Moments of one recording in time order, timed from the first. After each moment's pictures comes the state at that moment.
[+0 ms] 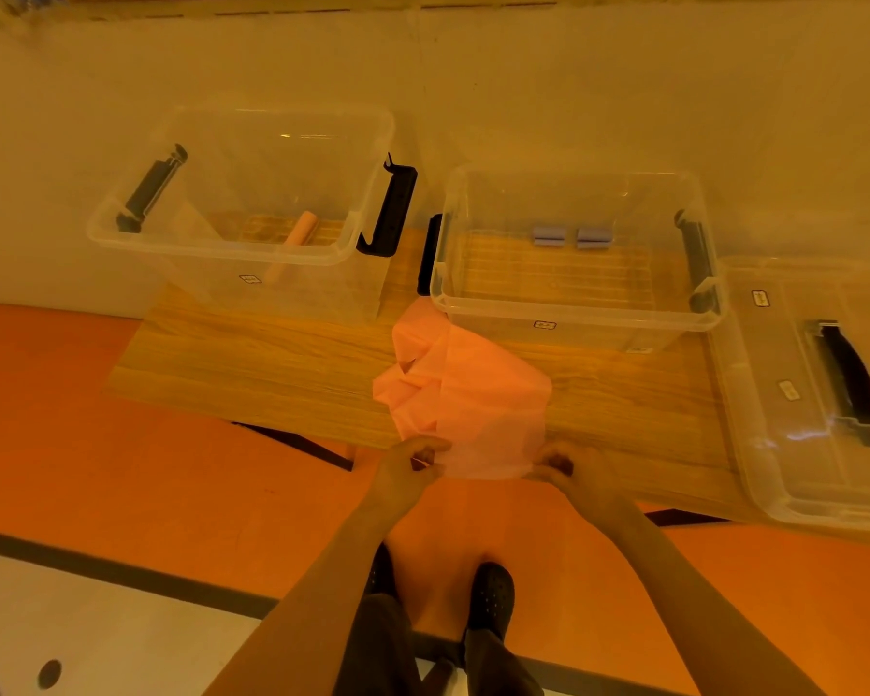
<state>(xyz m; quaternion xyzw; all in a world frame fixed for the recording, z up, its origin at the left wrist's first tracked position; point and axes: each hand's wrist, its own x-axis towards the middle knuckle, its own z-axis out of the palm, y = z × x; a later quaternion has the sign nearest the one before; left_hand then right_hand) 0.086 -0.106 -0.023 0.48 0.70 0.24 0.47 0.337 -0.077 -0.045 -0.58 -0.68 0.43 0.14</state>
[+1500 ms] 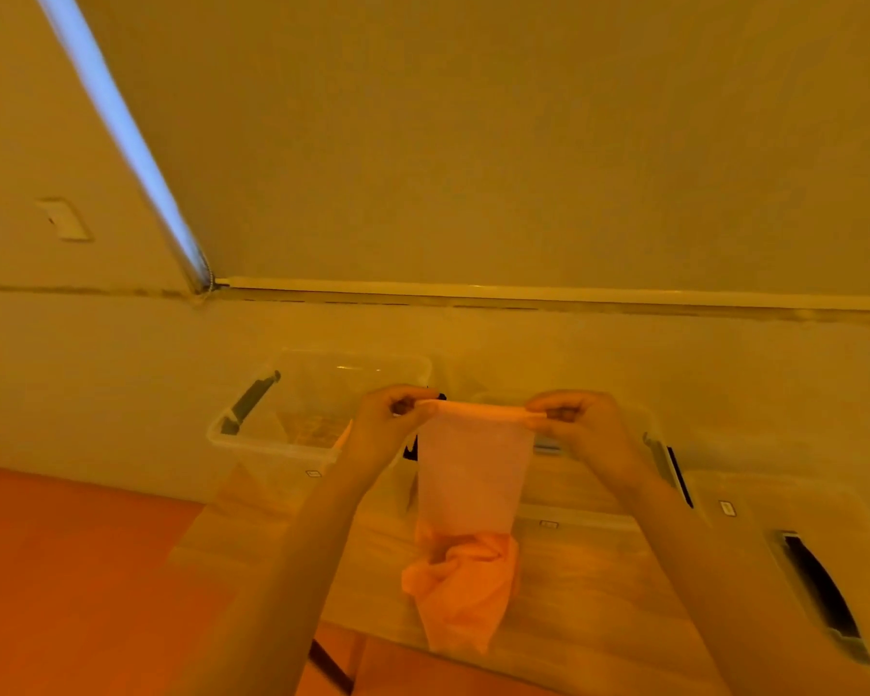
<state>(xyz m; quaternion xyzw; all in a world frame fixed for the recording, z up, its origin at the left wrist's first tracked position) 0.052 0.020 0.259 0.57 0.61 0.46 0.30 0.296 0.047 0.242 -0.46 -0.60 0.47 0.46</state>
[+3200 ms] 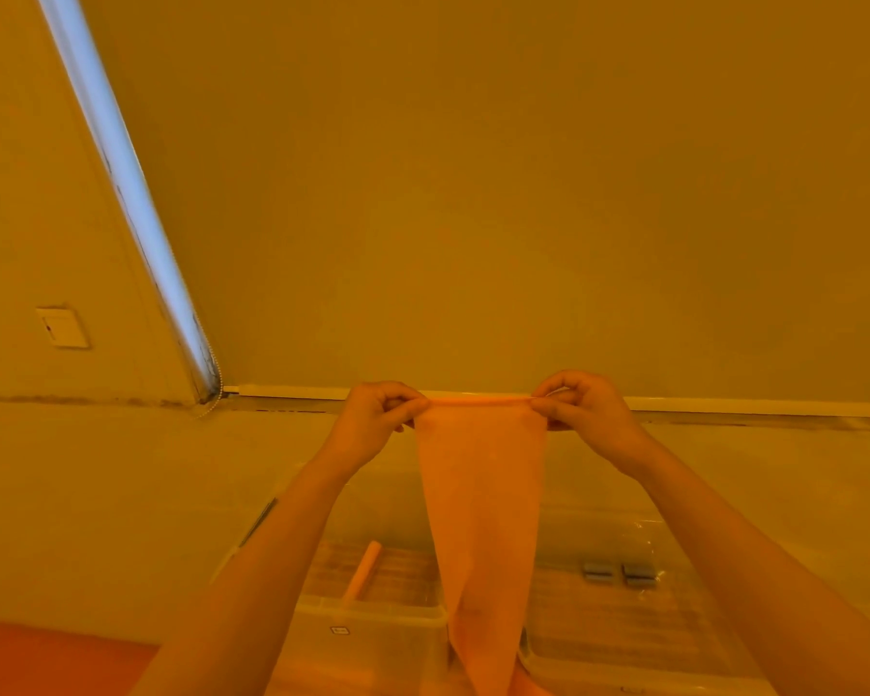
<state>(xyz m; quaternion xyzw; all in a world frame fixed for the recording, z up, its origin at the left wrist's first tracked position) -0.068 0.143 0.359 0.69 0.51 0.45 0.24 0.199 0.161 0.353 -0.40 -0.64 0.44 0.49</state>
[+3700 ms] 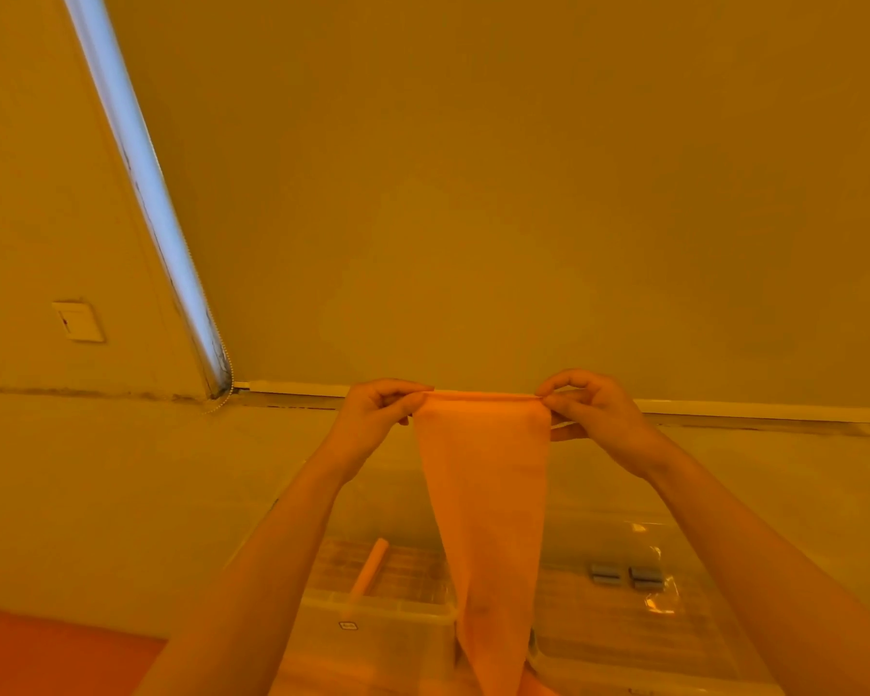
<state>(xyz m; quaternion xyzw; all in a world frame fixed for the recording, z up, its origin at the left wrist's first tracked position) -0.080 0.129 0.359 0.62 0.46 0.53 0.35 0.195 0.154 0.357 -0.37 -0.64 0.49 0.47</state>
